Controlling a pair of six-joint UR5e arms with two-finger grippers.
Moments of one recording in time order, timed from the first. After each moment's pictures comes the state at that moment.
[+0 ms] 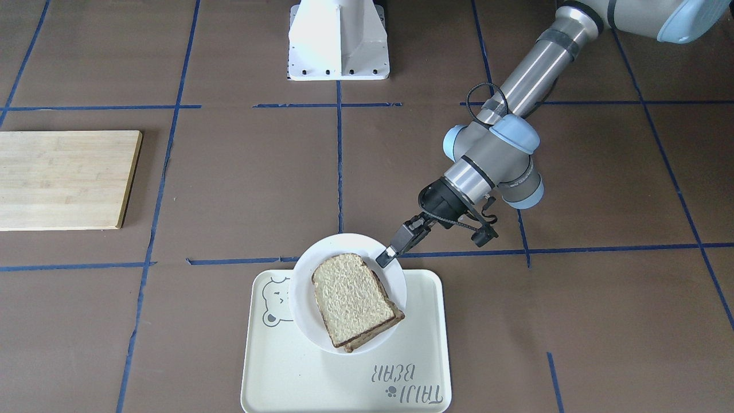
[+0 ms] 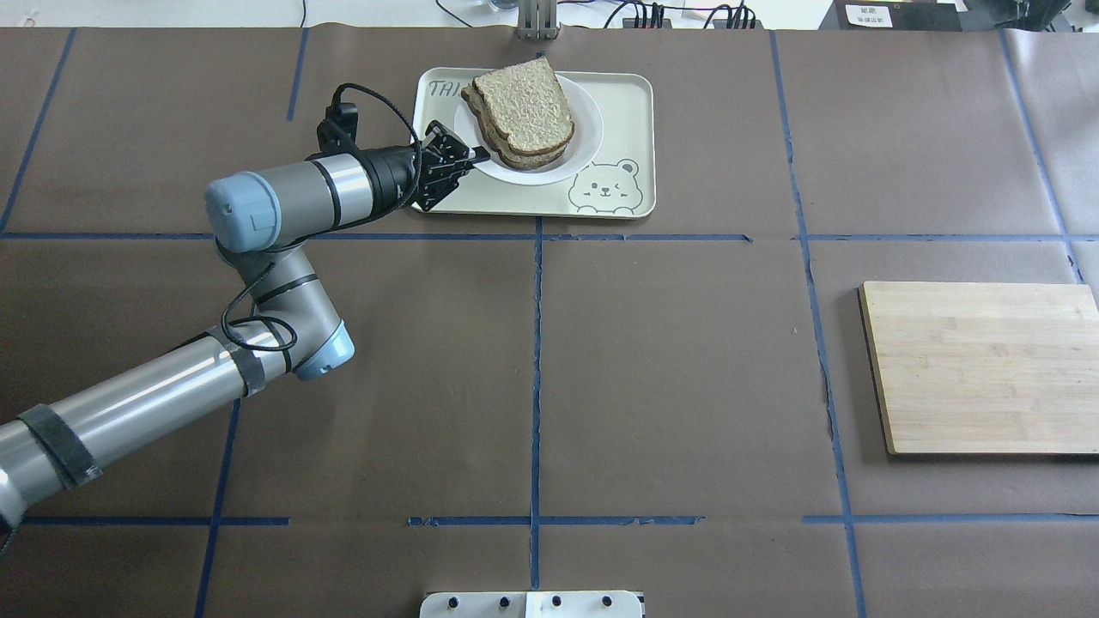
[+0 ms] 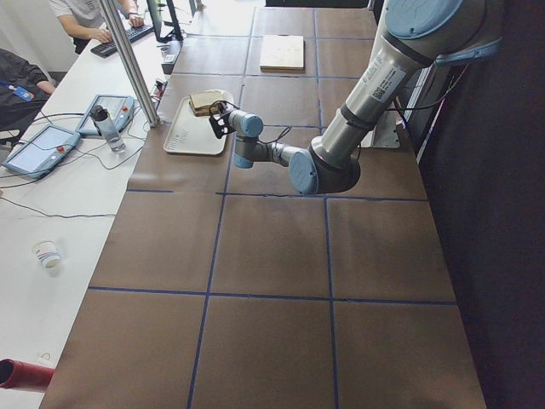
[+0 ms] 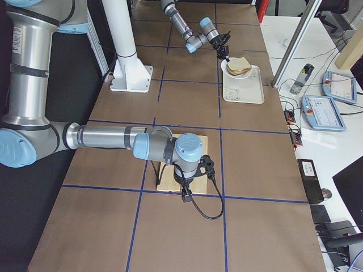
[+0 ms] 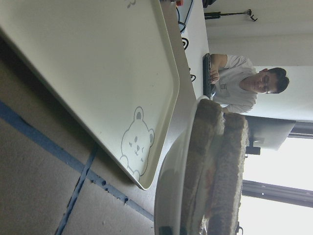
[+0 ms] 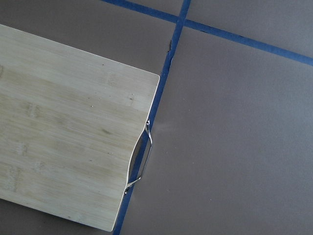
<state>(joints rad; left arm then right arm) -0.69 -2.36 -0.88 -3.23 -1.66 -2.08 1.60 -1.75 1.78 -1.70 2.32 -0.38</state>
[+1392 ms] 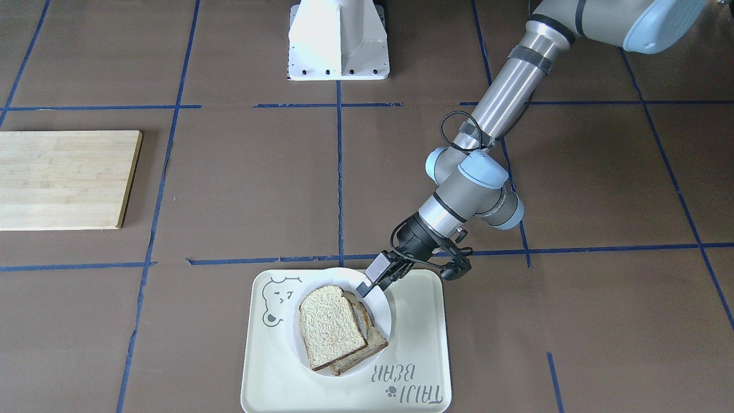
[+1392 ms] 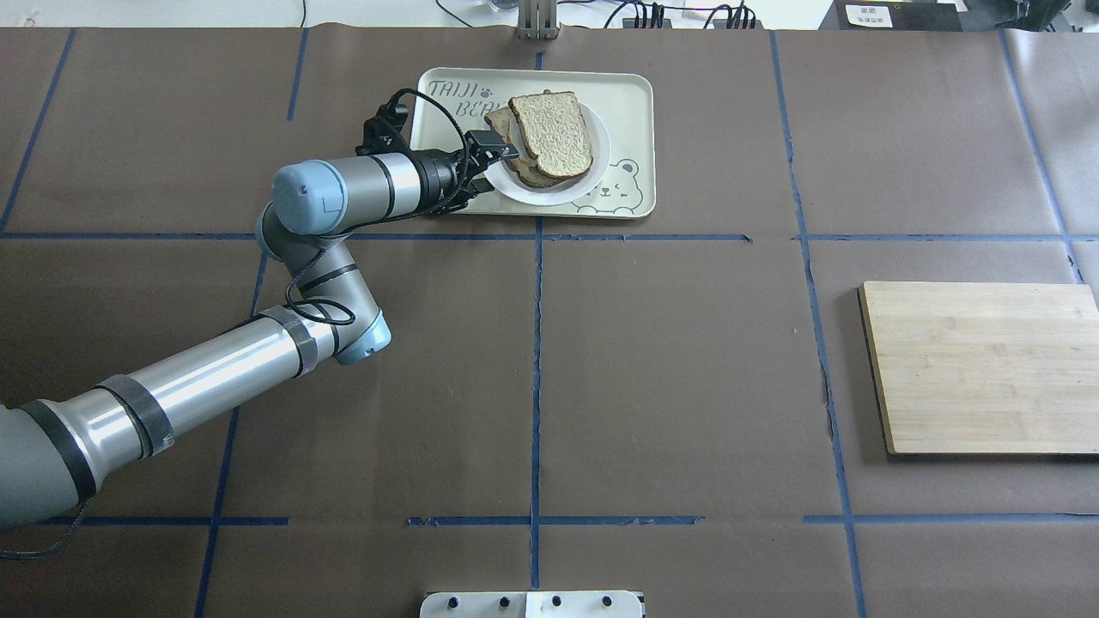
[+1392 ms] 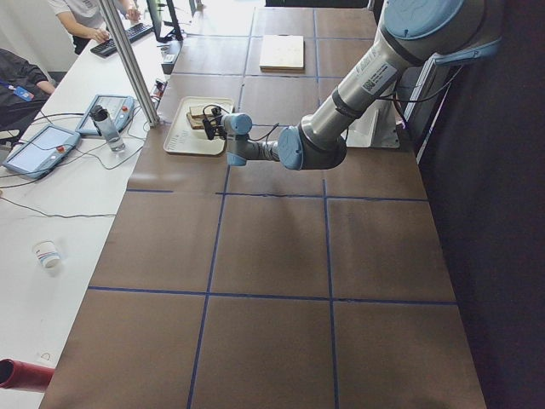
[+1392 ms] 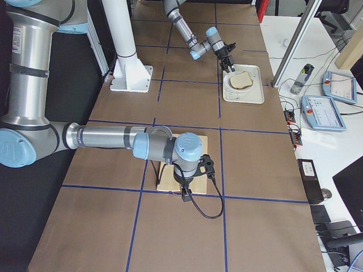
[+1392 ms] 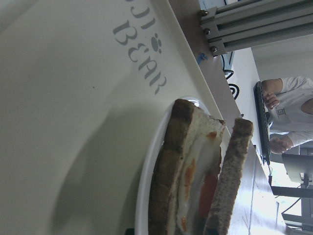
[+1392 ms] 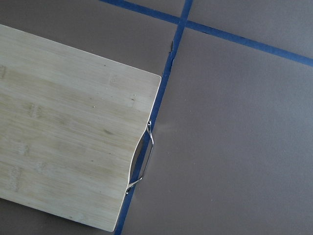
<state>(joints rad) -0.68 -2.51 -0.62 -3.22 -1.70 -1.88 1.60 -1.75 1.78 -1.70 2.32 -0.38</state>
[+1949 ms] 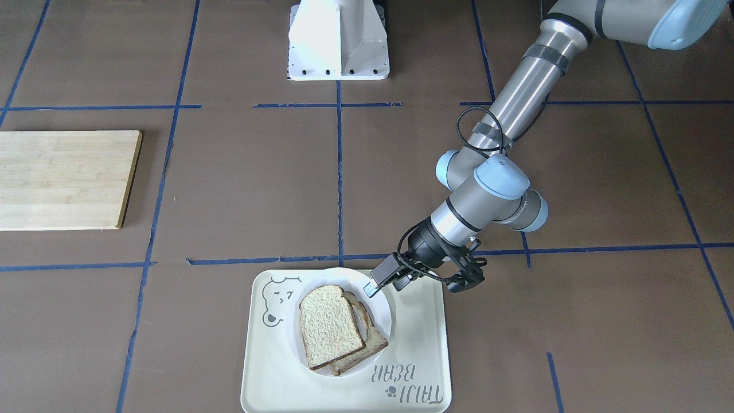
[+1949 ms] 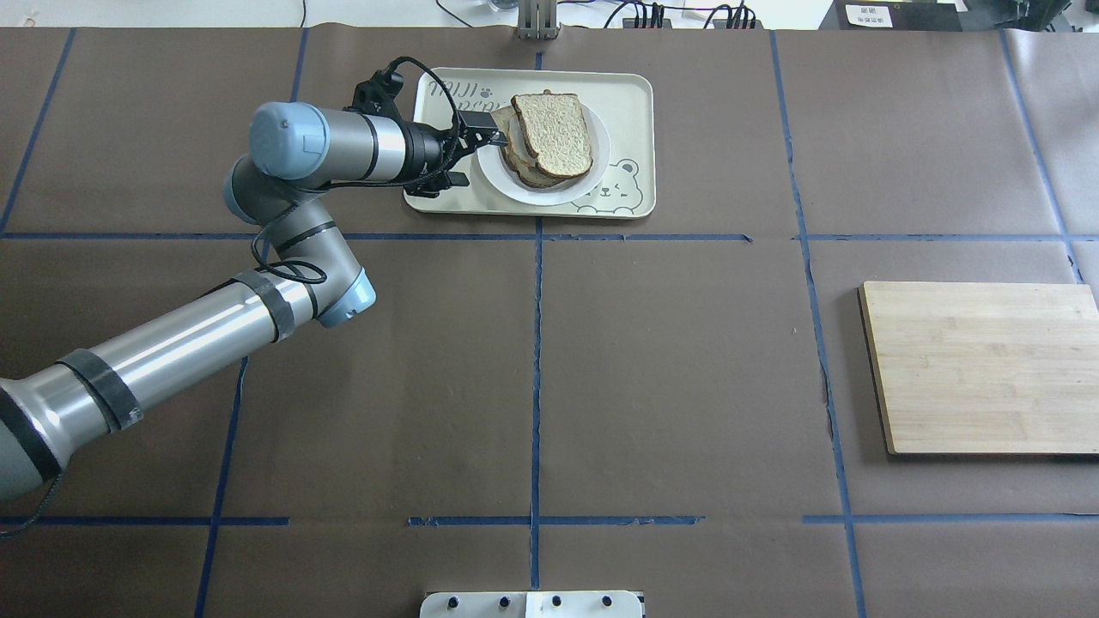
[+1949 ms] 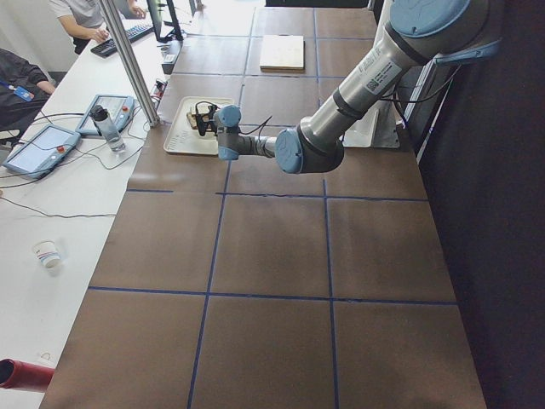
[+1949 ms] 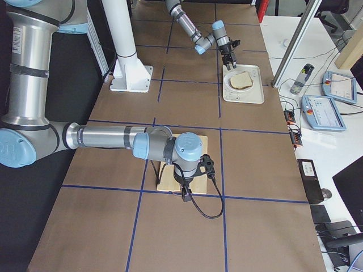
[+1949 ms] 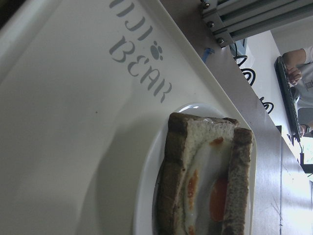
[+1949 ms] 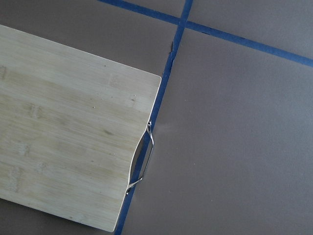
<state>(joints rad) -0.76 -2.44 -0.81 -2.96 -1.92 -1.80 1.60 -1.75 1.78 -1.70 2.32 -0.38</state>
